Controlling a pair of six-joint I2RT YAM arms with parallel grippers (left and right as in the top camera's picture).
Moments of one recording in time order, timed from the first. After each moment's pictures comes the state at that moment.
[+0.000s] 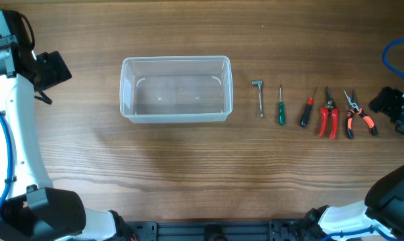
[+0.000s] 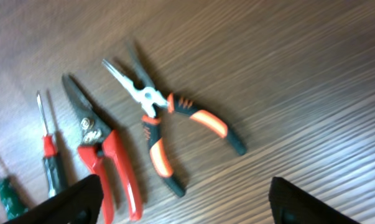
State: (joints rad) left arm 0.30 1.64 1.68 -1.18 -0.24 -0.18; right arm -0.68 1.71 1.33 -0.92 -0.16 -0.11
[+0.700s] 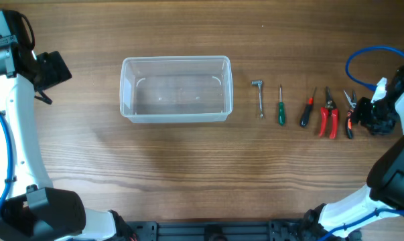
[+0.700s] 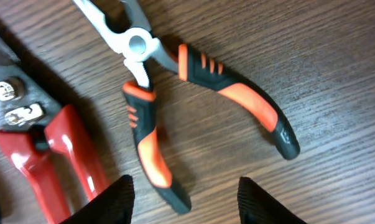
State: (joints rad) left arm 0.30 1.64 1.68 -1.18 -0.24 -0.18; right arm -0.55 1.86 1.24 -0.86 0.01 -0.11
